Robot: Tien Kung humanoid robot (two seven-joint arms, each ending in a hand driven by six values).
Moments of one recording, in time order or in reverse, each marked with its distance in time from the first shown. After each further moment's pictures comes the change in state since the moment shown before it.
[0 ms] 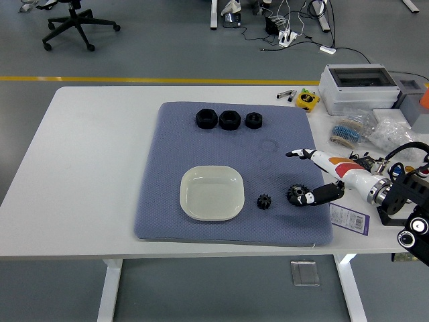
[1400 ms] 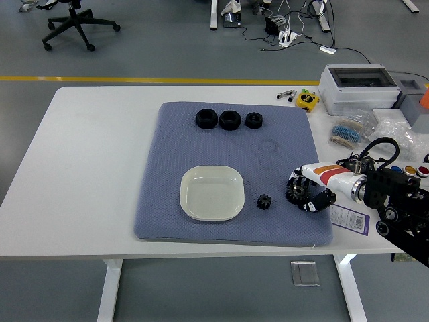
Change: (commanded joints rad) left arm -0.014 0.002 0.042 0.000 -0.025 0.000 0.001; right arm 0.159 0.100 -0.216 -0.269 -0.008 0.035 0.038
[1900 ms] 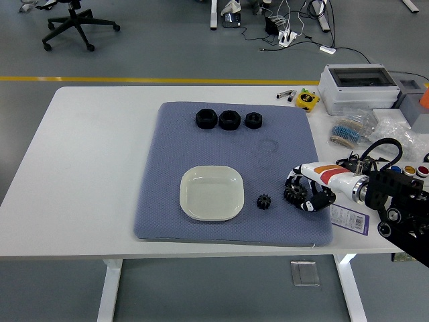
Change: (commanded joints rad) left arm 0.007 0.001 -0.021 0.000 0.024 0.002 0.007; right arm -0.022 -0.017 0.046 0.076 0.030 -0.011 -0.005
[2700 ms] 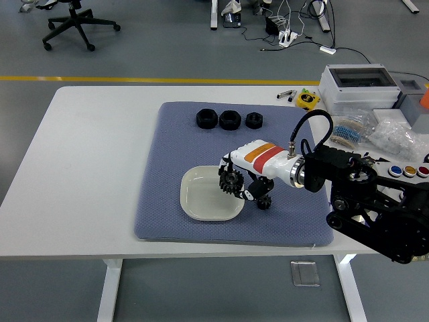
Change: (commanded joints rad) left arm 0.004 0.011 0.069 0.000 -0.064 0.009 -0.010; right arm 0.206 0.174 -0.109 0.157 -0.124 0.040 -0.079
